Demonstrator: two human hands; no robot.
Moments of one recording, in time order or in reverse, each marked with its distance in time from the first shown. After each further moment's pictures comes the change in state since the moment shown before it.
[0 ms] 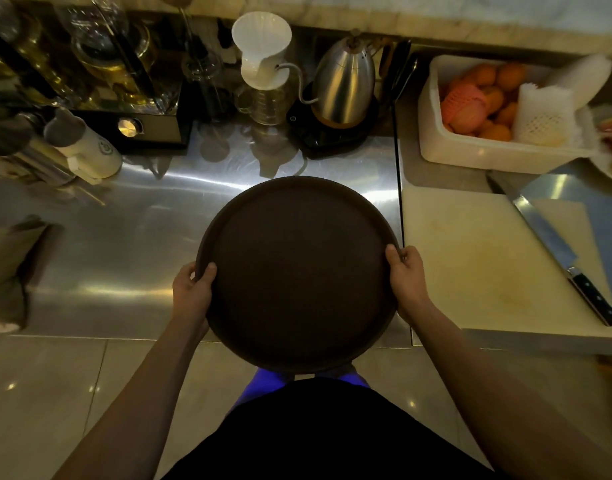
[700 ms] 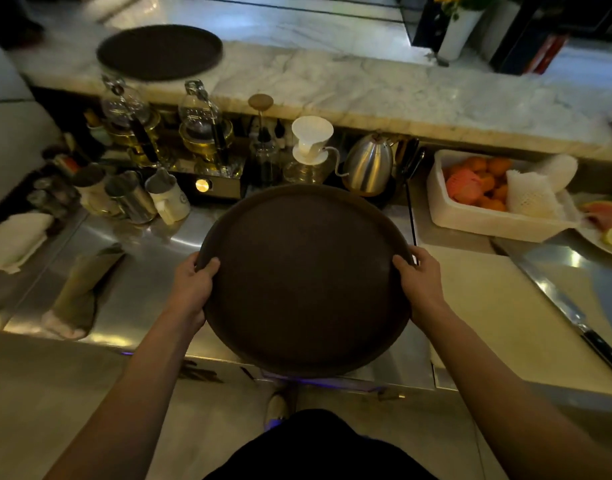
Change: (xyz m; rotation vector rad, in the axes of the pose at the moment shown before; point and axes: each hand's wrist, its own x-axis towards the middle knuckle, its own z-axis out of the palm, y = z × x) left_hand -0.036 0.082 -0.081 -0.204 -0.128 0.209; right_hand -0.065 -0.099 0.012 0.187 0.001 -0.240
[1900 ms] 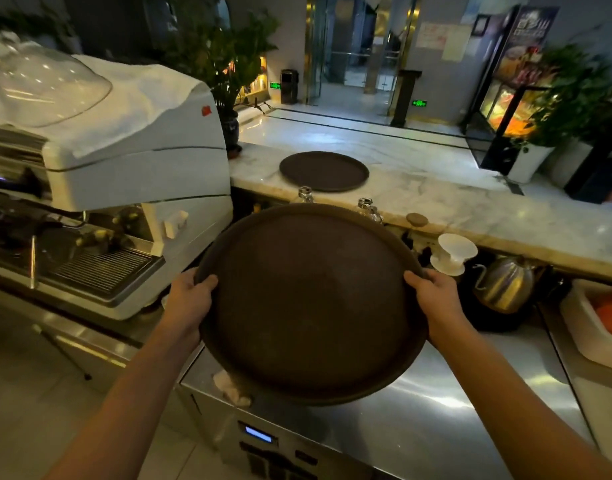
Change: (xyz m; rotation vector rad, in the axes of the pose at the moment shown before) left_hand 0.004 0.170 -0.300 -0.029 0.252 0.227; right_hand -0.132 -0.191 0.283 0.152 -0.224 -0.104
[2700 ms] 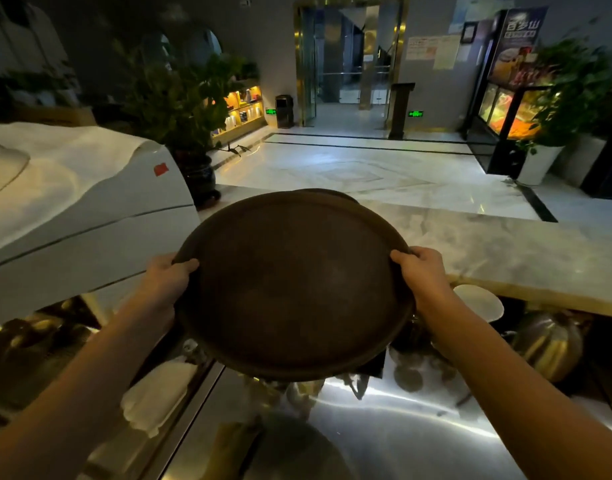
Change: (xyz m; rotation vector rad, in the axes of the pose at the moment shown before) left_hand 0.160 0.123 0.105 0.176 0.089 0.087; right_hand 0.197 -0.086 0.050 -0.014 -0.004 -0.095
